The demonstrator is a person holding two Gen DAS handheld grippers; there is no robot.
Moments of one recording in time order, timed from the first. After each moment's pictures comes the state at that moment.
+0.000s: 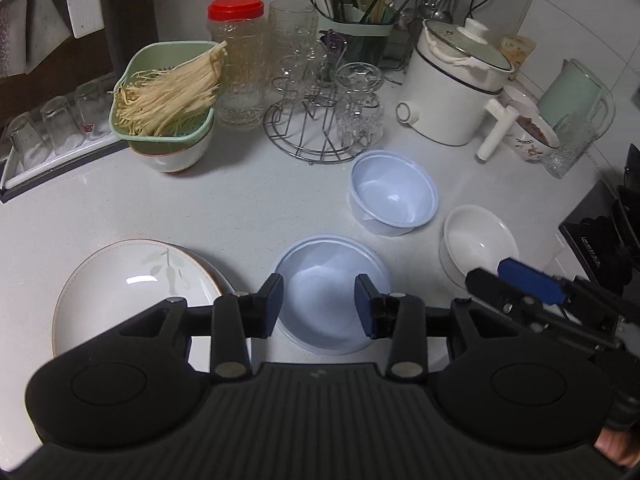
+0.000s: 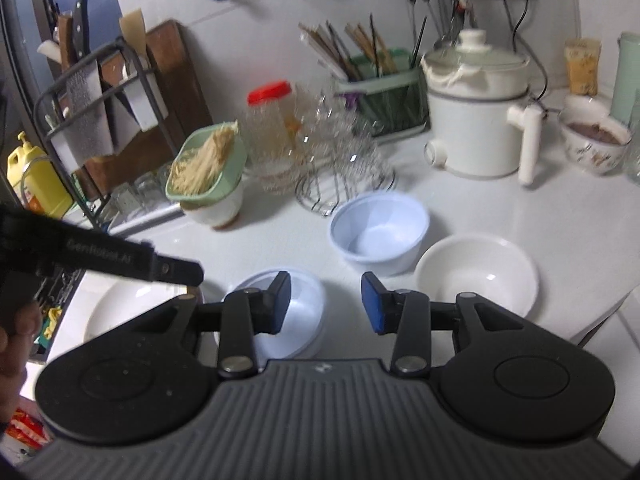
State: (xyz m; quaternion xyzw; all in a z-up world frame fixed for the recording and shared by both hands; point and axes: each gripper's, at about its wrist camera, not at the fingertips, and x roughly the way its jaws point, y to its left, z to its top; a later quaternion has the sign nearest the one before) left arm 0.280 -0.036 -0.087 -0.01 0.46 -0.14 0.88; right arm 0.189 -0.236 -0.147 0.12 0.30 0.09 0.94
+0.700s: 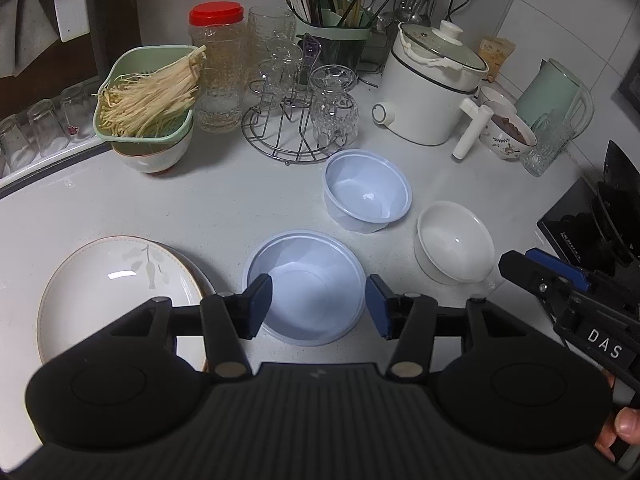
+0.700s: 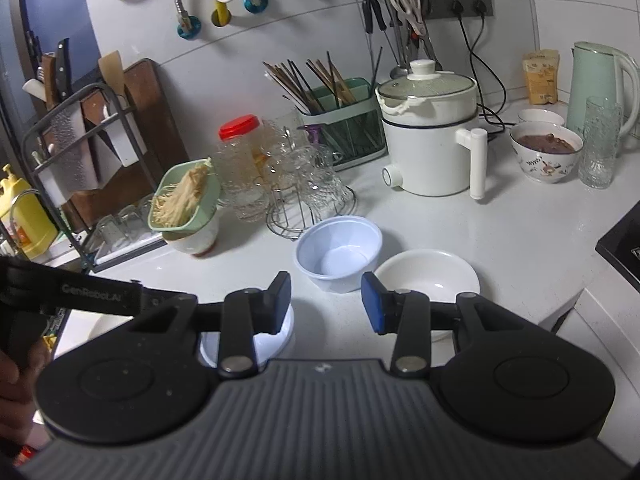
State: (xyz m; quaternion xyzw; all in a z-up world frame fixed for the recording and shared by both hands) left arm 0.265 -0.039 -0.085 -0.02 0.45 -0.16 0.88; right arm 0.163 -0.262 -0.130 0.14 0.28 0.04 0.95
